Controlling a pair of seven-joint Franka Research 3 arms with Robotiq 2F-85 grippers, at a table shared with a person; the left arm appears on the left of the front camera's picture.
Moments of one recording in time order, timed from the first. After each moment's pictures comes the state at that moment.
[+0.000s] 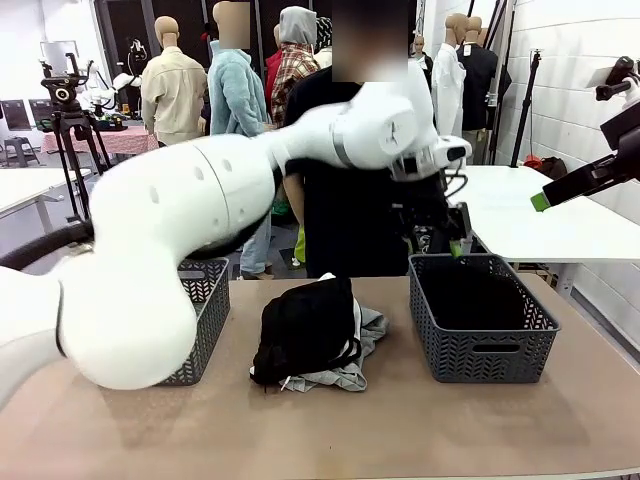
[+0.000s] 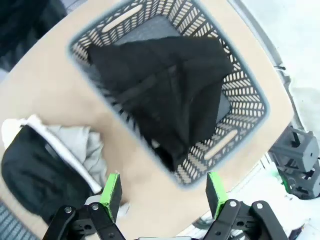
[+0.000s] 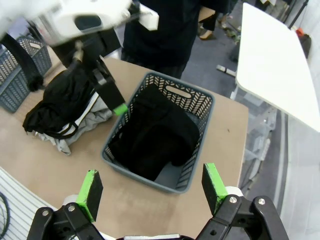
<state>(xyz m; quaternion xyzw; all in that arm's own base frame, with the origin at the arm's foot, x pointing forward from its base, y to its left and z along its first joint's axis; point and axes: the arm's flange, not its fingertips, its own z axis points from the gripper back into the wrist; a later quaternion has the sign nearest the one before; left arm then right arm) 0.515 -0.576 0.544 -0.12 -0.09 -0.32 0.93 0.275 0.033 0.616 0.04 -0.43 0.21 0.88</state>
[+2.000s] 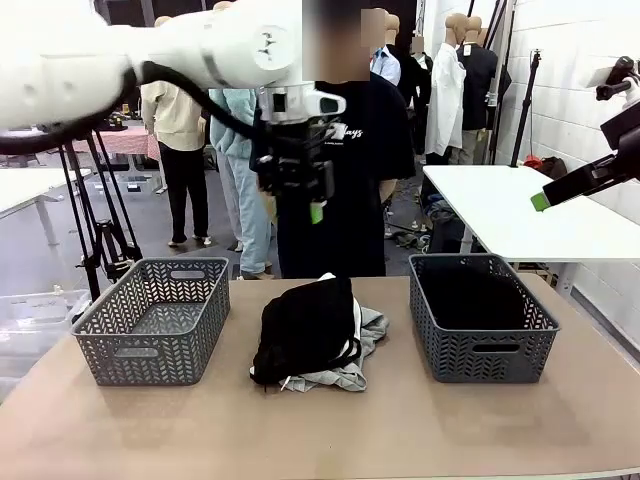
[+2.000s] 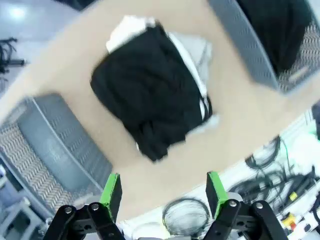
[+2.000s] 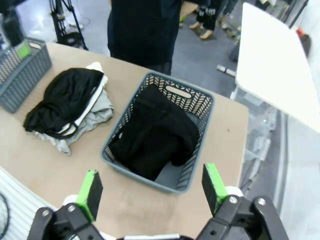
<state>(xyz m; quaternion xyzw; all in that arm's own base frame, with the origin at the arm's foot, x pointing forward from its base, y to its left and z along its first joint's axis) 0.518 -0.367 0.603 -0.02 -0.01 -0.28 0.96 0.275 0.033 0.616 0.04 -0.43 0.21 0.88</state>
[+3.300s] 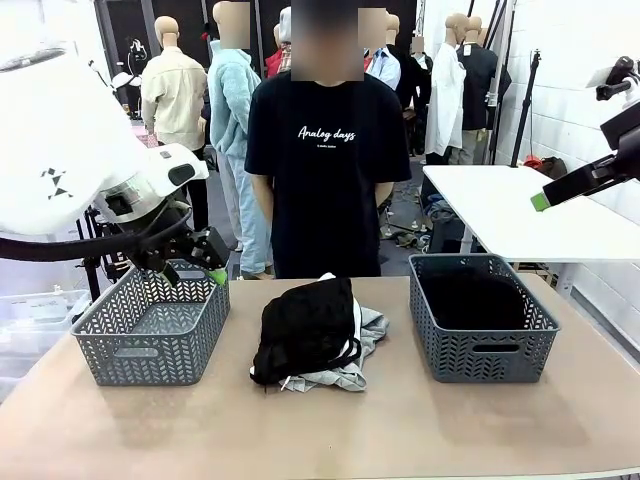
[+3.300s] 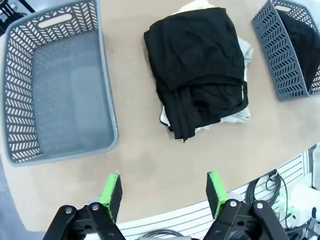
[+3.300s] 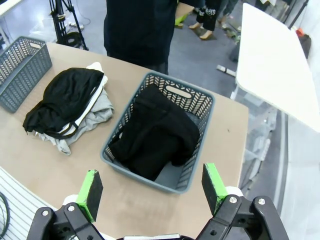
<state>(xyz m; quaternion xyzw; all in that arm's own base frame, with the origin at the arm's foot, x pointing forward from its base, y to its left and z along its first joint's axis) 0.342 -0.198 0.536 -0.08 -0.21 -0.10 0.97 0.275 0.033 0.616 0.04 -0.43 0.21 0.88</state>
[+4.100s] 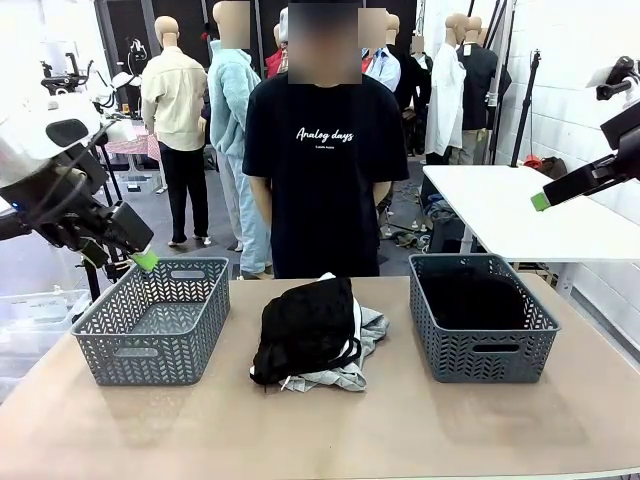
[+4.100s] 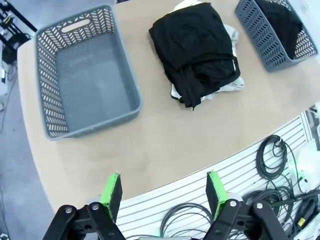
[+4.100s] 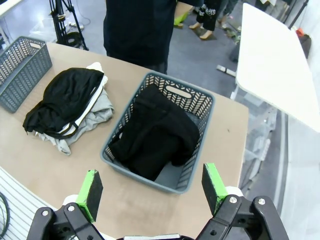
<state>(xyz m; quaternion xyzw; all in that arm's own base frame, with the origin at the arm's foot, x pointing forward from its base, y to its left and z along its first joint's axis) 0.266 -0.131 0.599 -0.08 -0.23 -0.17 0.95 0.275 0.033 0.616 0.04 -0.43 0.21 0.88</state>
